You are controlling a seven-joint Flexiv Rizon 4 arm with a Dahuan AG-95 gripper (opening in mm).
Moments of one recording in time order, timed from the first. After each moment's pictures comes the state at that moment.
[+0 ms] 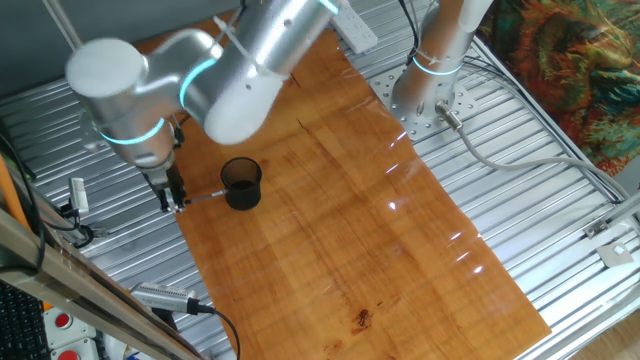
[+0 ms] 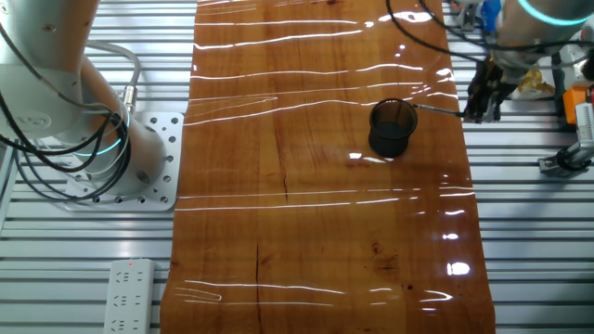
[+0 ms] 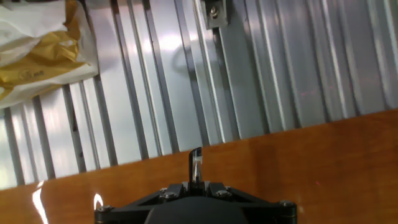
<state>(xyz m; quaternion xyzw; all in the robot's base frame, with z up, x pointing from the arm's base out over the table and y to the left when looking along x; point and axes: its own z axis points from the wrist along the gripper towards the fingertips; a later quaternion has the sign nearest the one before) 0.686 0.052 0.118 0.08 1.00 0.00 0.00</state>
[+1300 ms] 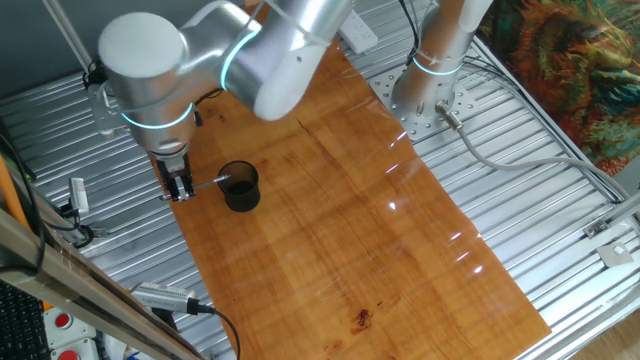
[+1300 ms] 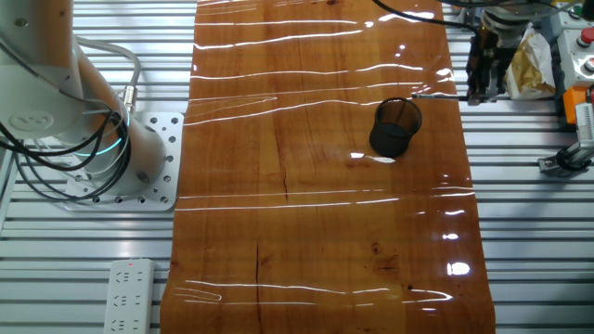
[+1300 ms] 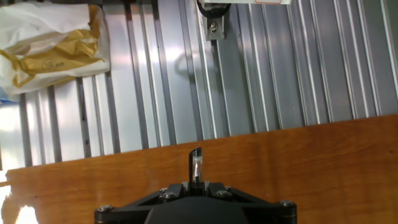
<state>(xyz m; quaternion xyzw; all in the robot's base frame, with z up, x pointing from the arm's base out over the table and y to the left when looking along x) 0.675 0.061 0.154 0.03 1.00 -0.05 0.07</state>
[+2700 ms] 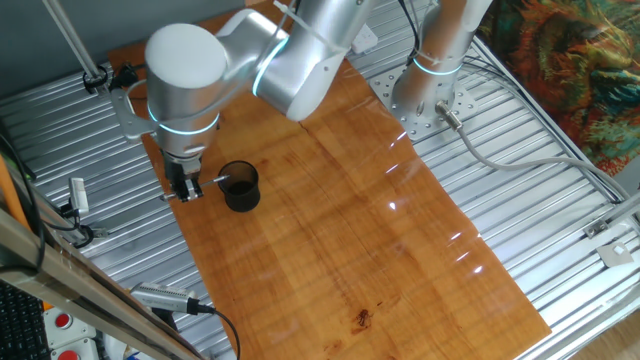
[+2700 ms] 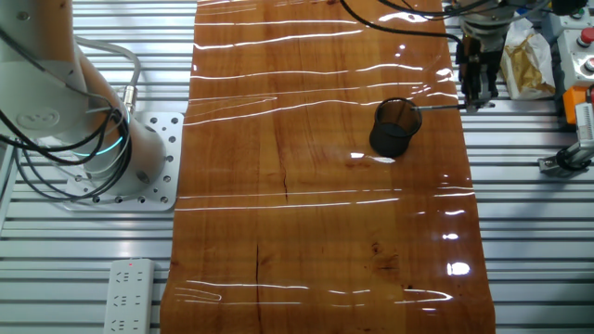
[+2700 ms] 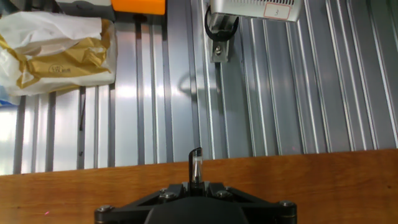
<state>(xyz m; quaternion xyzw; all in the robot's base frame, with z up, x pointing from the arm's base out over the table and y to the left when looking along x) 0.674 0.055 0.139 0.01 0.99 -0.08 0.11</state>
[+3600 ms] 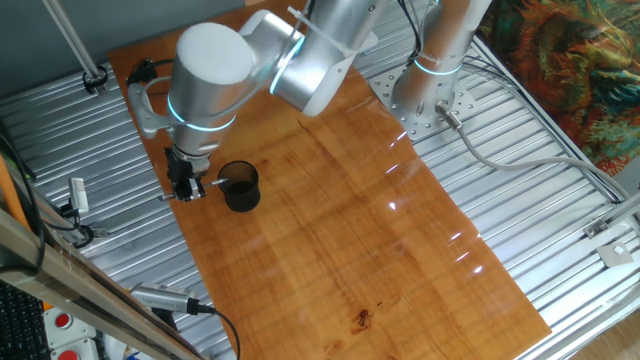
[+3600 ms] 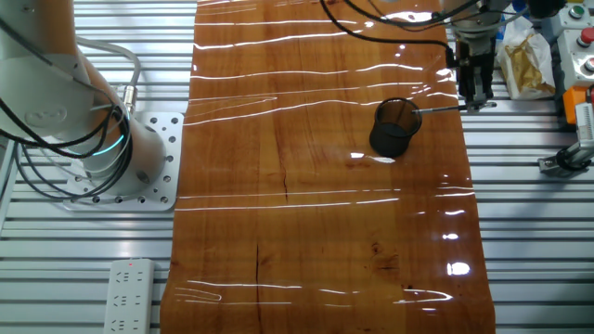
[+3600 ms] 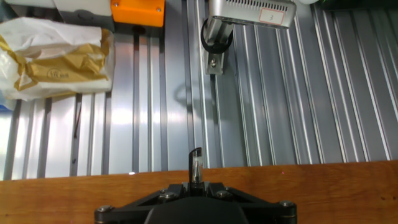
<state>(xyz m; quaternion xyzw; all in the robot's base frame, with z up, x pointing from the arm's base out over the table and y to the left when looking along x) 0.675 0.054 0.139 0.01 0.98 -0.07 0.17</state>
